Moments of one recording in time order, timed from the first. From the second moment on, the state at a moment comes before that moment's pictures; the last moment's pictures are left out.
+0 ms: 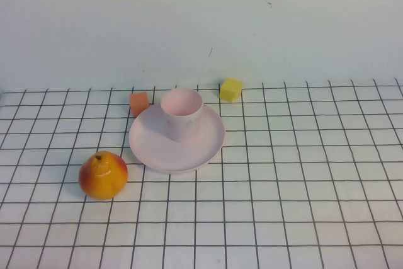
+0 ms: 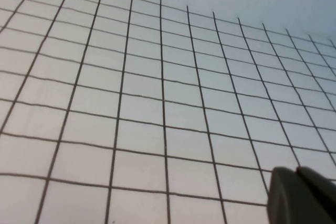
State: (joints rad) right arm -0.13 -0.01 0.03 -0.02 0.42 -0.25; left arm 0.03 -0.01 0.02 -0.05 0.38 -0.08
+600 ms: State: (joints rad) right arm -0.13 -0.01 0.03 -0.04 0.42 -0.04; left arm 0.03 -0.01 0.02 -0.05 0.38 -0.08
